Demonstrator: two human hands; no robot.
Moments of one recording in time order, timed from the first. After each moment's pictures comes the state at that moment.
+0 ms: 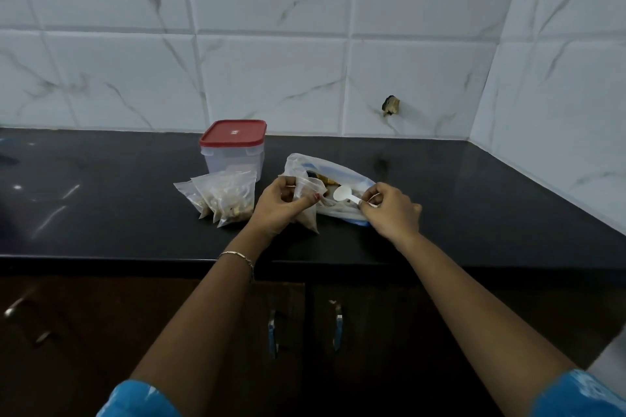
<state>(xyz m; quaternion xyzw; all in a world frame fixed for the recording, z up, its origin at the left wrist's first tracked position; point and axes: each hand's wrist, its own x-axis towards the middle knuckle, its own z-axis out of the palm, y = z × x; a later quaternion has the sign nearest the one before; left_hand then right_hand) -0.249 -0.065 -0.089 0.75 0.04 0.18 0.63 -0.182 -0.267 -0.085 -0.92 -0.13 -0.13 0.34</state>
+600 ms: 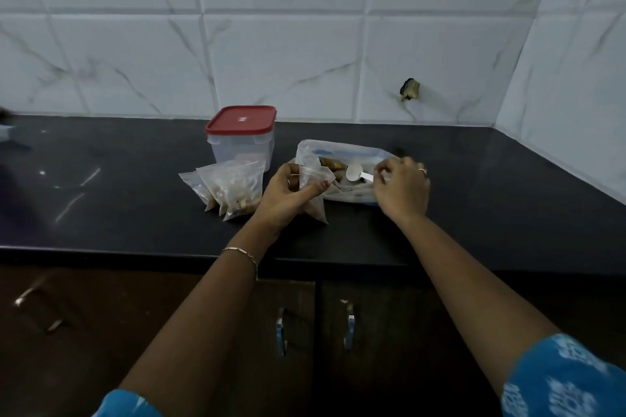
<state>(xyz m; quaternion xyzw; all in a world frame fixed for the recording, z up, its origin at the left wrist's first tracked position) -0.245 -0.064 -0.087 0.72 0.05 0.19 0.66 -0.141 -0.243 -0.090 -0.92 -0.12 -0.27 0.27</state>
